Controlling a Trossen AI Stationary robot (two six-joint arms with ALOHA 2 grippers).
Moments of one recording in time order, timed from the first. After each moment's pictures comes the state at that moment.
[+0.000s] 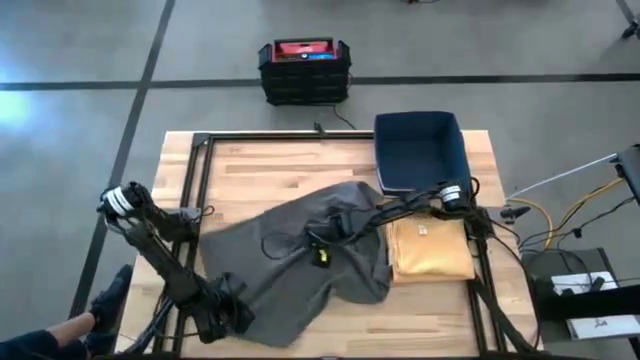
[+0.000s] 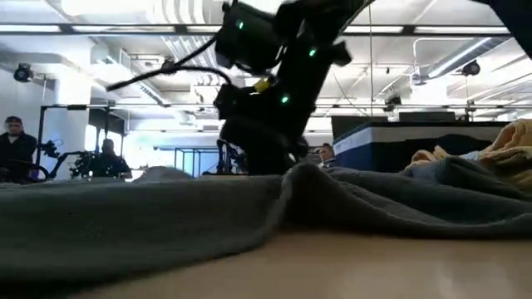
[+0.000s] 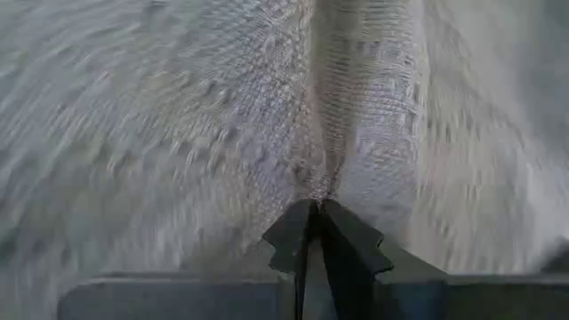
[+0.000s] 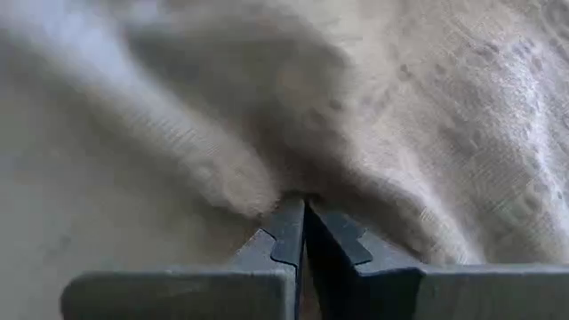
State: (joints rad) left arm -1.03 1.69 0.75 -0.24 -0.36 -1.89; right arm 0.07 2.25 1.53 -0.49 0.22 0.30
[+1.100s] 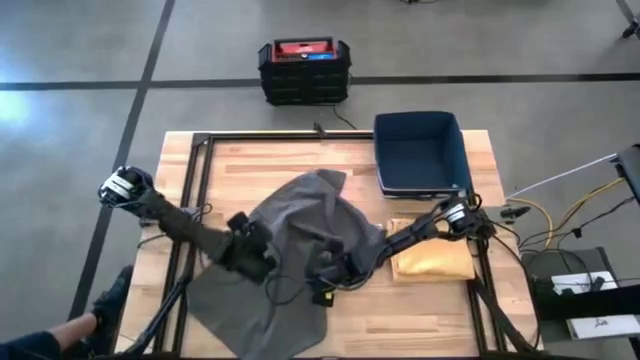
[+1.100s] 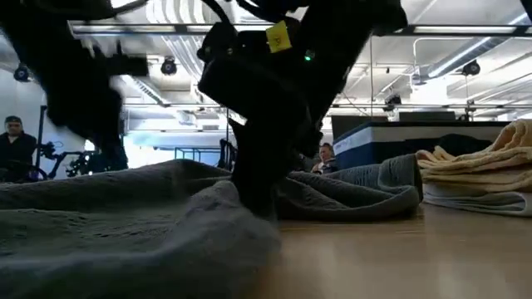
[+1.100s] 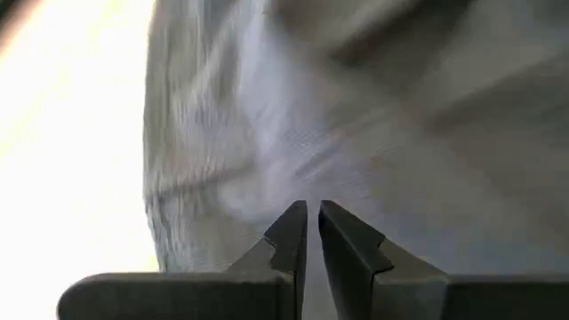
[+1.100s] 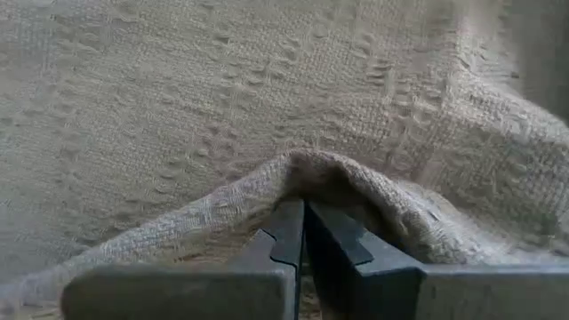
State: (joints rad) left arm -0.44 1.47 0.72 -0.68 -0.61 -0.98; right arm 0.35 2.26 1.53 -0.40 0.26 0.51
